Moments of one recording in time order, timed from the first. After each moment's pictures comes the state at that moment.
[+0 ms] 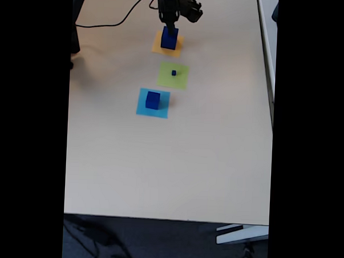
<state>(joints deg) -14.2 61.7 58.4 77.6 99.8</state>
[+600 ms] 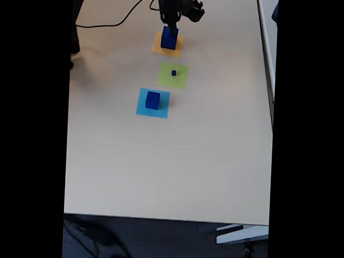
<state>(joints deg) -12.3 64.9 58.4 77.1 95.7</state>
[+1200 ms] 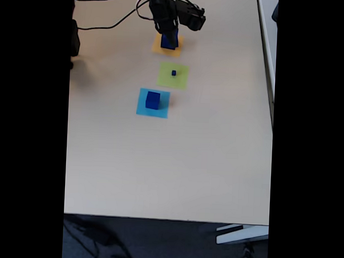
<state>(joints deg) 5.2 80.3 70.4 77.6 82.4</state>
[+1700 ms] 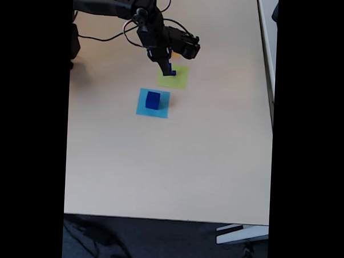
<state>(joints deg) 19.4 78.3 73.2 73.1 68.6</state>
